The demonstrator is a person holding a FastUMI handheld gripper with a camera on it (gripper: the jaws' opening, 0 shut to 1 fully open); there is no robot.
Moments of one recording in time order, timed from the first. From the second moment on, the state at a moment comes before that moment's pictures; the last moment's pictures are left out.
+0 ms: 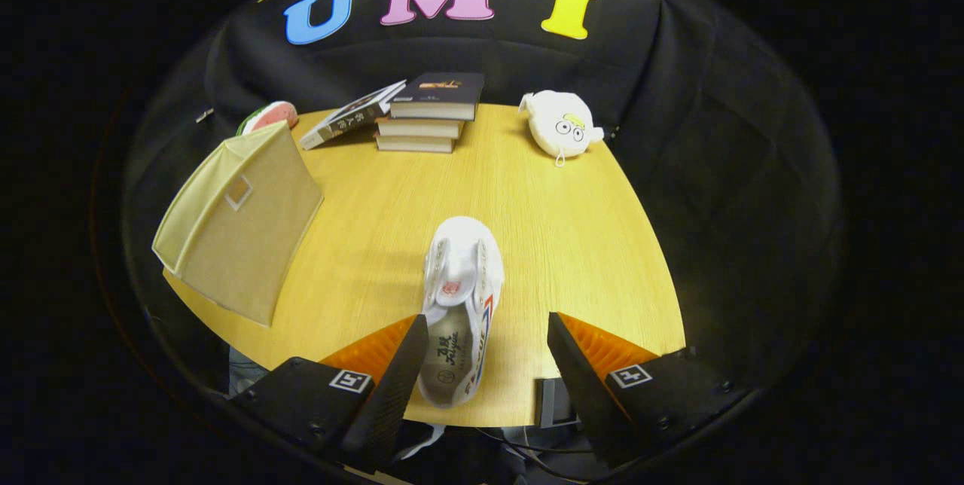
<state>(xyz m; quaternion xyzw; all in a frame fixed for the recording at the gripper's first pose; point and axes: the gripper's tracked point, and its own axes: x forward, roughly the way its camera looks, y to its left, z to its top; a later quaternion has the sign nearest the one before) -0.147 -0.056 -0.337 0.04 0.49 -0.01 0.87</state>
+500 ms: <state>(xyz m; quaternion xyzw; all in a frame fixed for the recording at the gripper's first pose) -0.096 -0.055 -0.405 0.02 0.51 -0.02 0.86</state>
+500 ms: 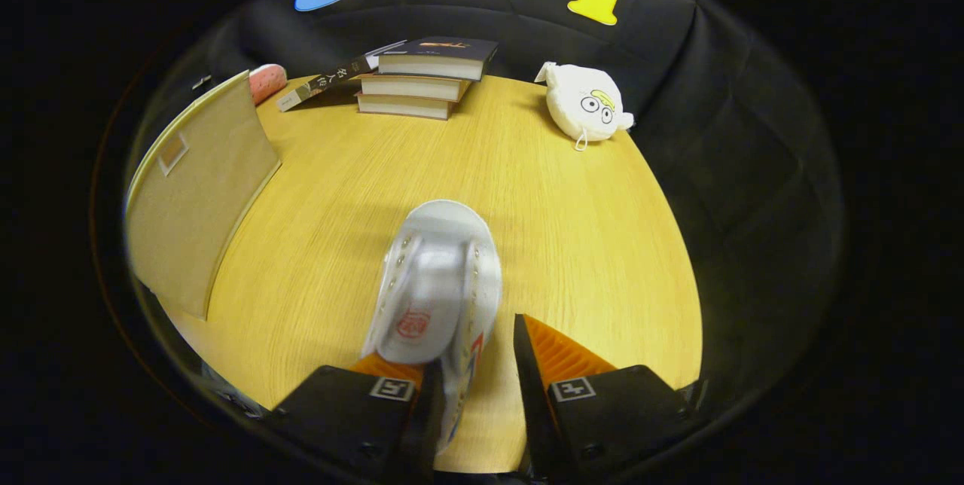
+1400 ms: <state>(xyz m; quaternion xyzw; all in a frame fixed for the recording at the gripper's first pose) -0.060 0.017 -0.234 0.18 0.43 -0.03 0.88</state>
